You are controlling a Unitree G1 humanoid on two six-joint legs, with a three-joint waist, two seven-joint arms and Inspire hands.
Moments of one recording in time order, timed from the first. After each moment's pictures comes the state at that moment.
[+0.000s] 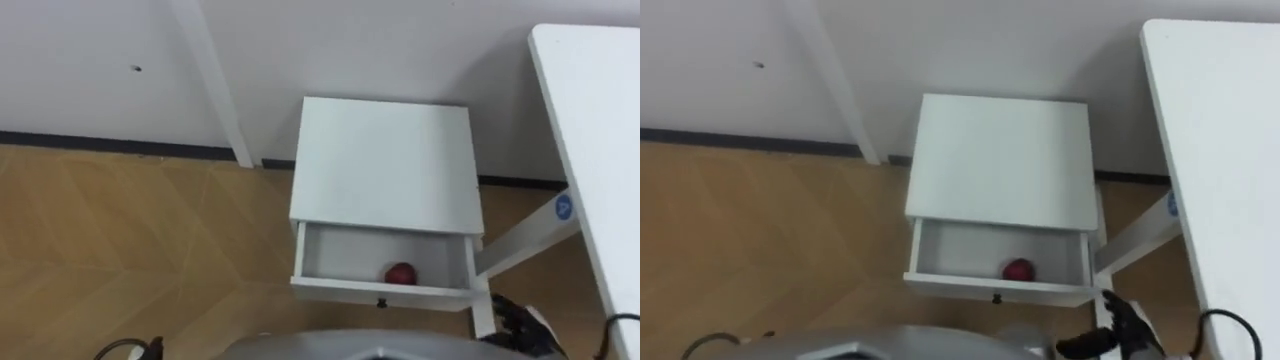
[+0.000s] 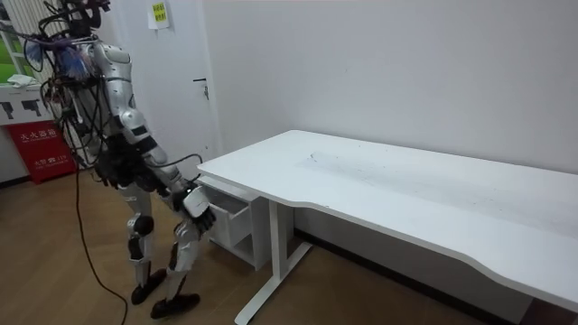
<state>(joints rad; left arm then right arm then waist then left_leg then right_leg) 0.18 0.23 0.10 1.20 0.36 -0.02 0.14 0.26 -0.30 -0.15 1.16 -0.20 -0.06 0.00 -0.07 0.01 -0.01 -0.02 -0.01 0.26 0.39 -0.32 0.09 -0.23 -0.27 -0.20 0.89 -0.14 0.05</state>
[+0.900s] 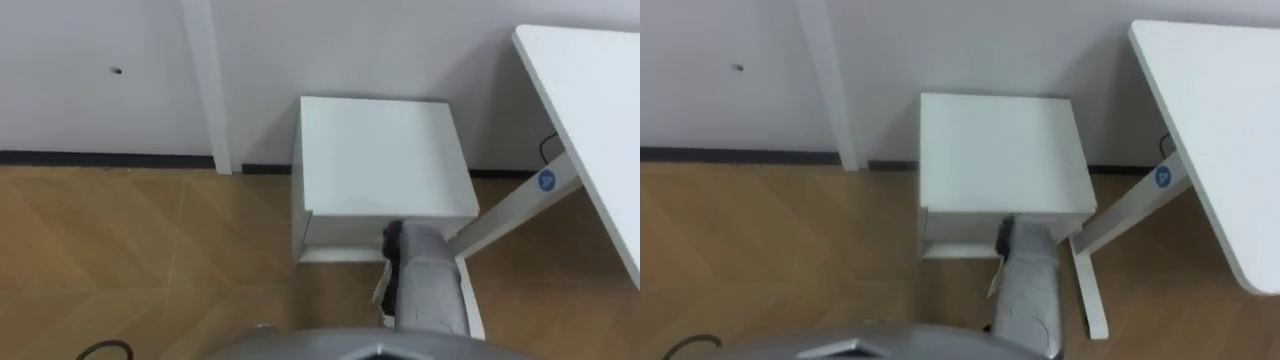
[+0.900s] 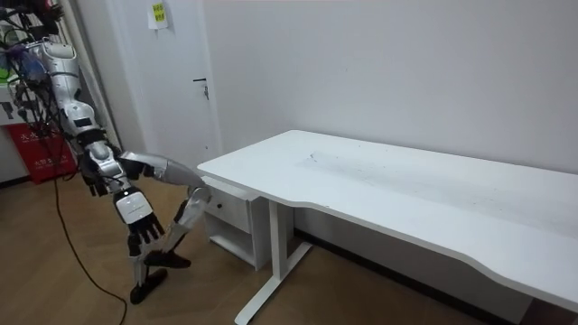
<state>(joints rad) 0.20 0.25 0.10 1.24 0.25 0.11 0.11 0.25 -0.29 -0.10 1.29 0.08 0.01 -0.02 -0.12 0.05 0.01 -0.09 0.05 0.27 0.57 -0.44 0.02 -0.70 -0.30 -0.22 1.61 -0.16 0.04</state>
